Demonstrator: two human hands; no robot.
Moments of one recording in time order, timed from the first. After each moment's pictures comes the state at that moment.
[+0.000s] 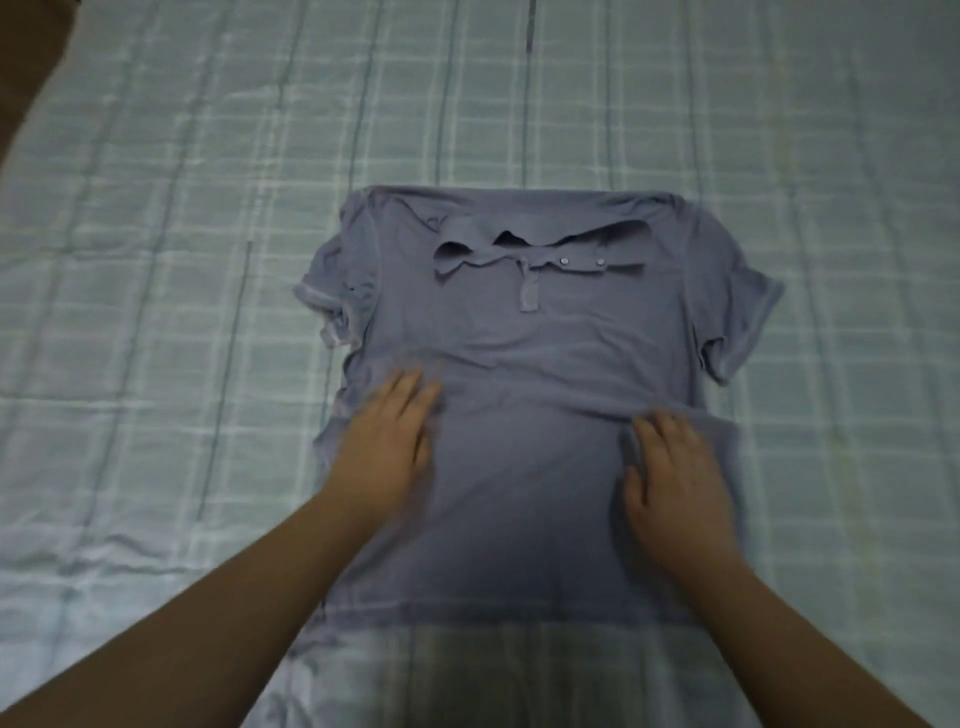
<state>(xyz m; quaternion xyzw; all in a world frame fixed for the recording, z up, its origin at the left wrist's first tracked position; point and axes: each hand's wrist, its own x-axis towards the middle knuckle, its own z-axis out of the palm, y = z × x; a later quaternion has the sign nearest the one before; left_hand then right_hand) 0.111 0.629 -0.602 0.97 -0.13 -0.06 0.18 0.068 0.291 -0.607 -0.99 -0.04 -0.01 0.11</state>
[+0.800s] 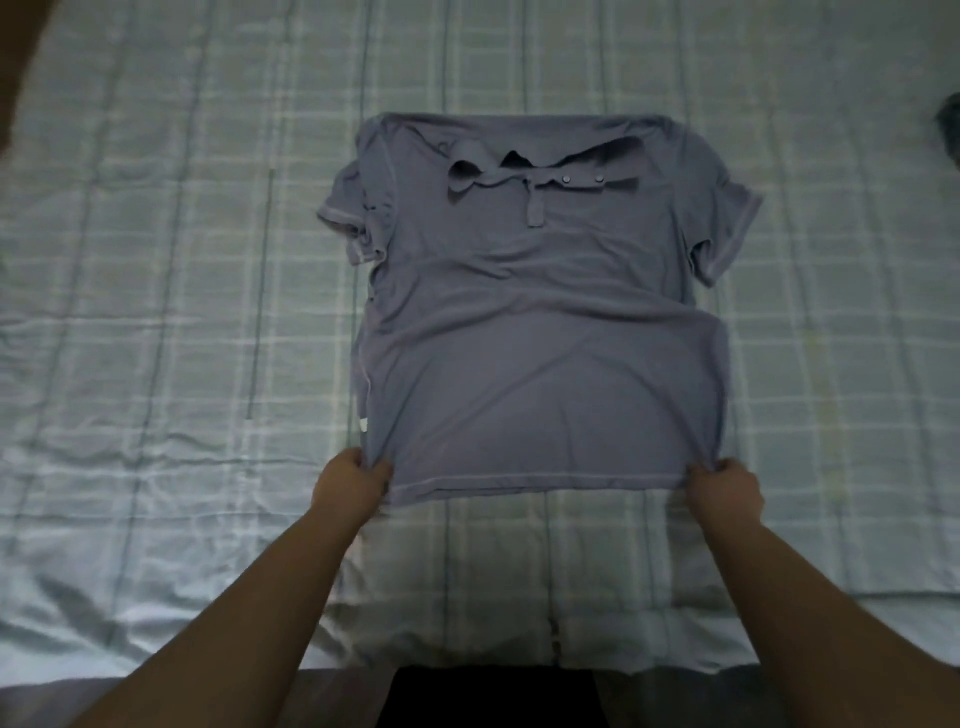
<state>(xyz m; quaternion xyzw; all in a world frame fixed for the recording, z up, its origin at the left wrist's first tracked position) -0.051 0.684 -0.602 0.83 0.33 -0.28 0.35 -0.062 0.268 -0.600 -0.84 0.46 0.19 0.21</state>
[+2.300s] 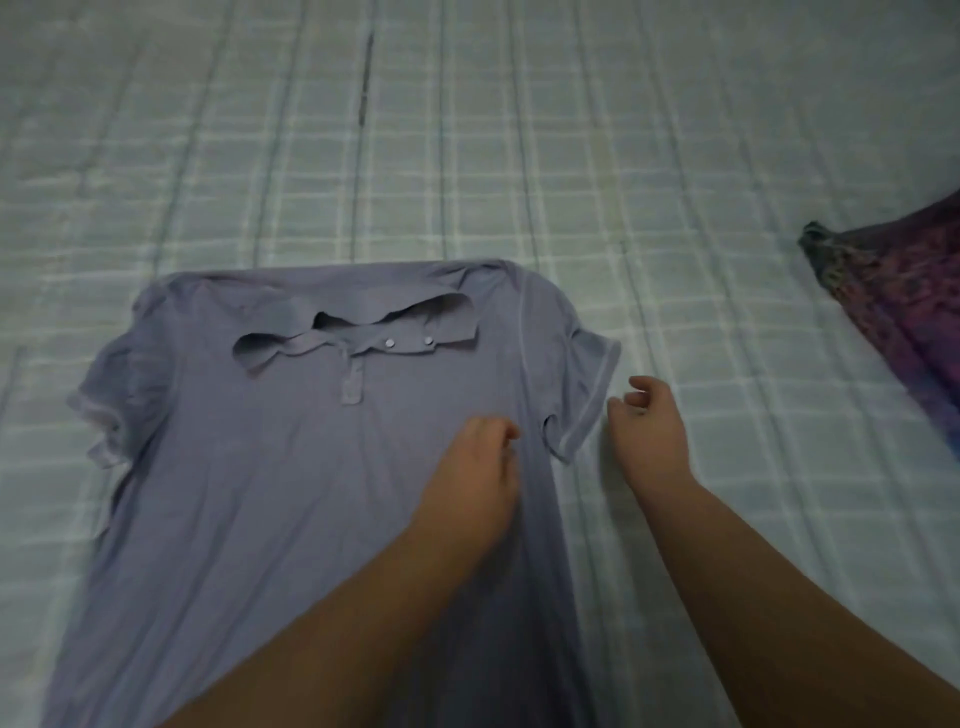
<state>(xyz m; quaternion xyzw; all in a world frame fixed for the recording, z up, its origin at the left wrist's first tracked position) 0.183 0.338 -0.585 0.91 -0.06 -0.14 0.39 0.213 0.140 -0.602 -0.82 0.35 0.01 0.45</state>
